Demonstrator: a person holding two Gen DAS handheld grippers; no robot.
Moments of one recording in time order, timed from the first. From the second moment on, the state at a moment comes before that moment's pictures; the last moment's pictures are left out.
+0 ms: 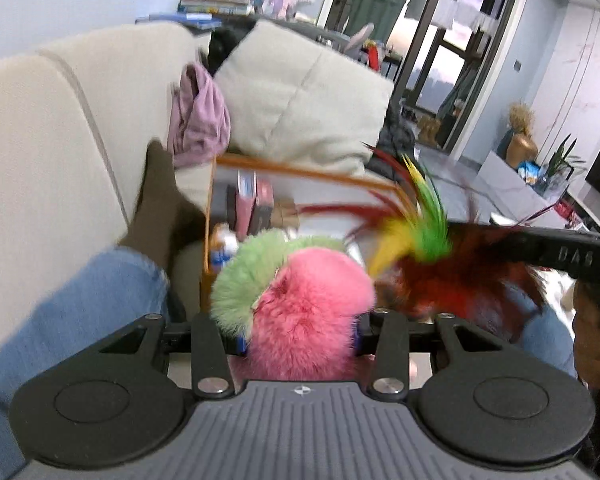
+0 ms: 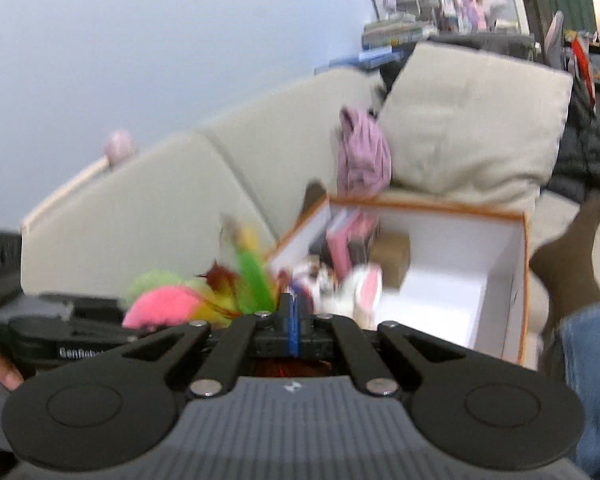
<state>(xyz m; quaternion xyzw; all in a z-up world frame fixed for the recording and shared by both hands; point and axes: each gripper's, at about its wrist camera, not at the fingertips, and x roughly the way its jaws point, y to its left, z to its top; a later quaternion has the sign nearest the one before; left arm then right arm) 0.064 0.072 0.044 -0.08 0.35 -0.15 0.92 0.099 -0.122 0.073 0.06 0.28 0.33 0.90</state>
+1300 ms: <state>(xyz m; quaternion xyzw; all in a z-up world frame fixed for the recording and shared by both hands) 0.219 -0.039 -0.044 0.07 0.50 -0.26 0.82 0.256 -0.170 -0.019 0.19 0.38 0.24 0.87</state>
